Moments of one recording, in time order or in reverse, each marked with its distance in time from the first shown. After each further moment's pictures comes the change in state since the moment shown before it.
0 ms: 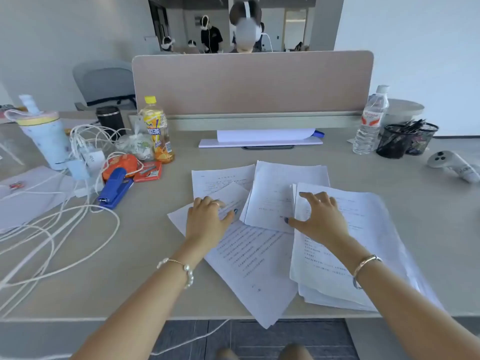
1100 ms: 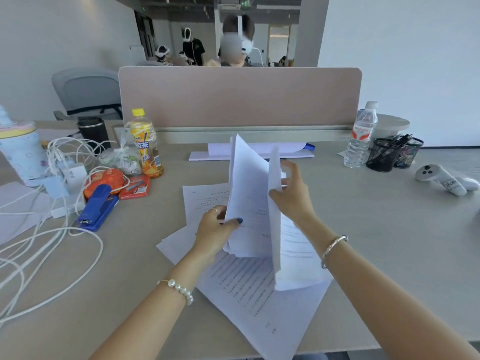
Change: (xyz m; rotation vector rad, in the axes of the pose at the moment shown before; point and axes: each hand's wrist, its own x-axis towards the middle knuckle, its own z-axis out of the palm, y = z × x) left_hand 0.018 0.027 -0.013 -0.917 -0.186 -0.251; right_hand 0.046 -0.076 -0.021 0.746 0.123 -0.020
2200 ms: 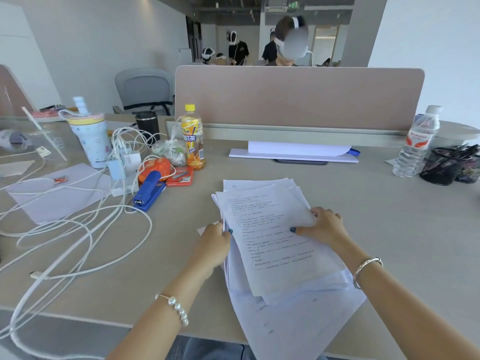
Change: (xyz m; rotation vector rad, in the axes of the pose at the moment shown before) left_hand -0.037 -0.023 -0.058 0.453 0.151 -0.130; right_hand 0.005 0.069 0.024 -0.593 -0.245 0.152
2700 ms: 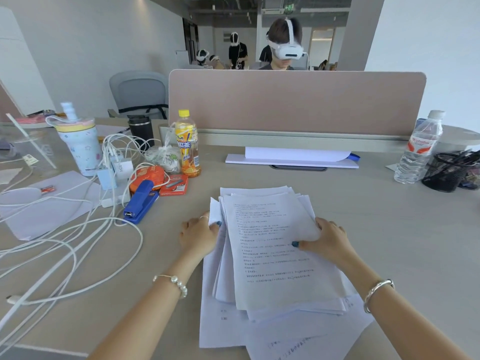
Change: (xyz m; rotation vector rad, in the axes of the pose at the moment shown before) left_hand 0.082 -0.023 -0.002 0.376 0.138 -0.042; right_hand 0.010 0.013 0.005 0.161 -0.005 -0.012
